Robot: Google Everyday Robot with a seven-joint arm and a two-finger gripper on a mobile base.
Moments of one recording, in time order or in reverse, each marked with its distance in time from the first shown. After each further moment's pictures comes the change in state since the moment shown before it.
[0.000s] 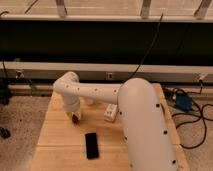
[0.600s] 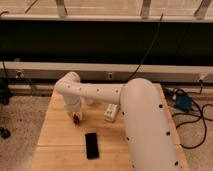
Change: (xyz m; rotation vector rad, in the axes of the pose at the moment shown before) arm 0.000 0.008 0.000 0.002 0.002 0.014
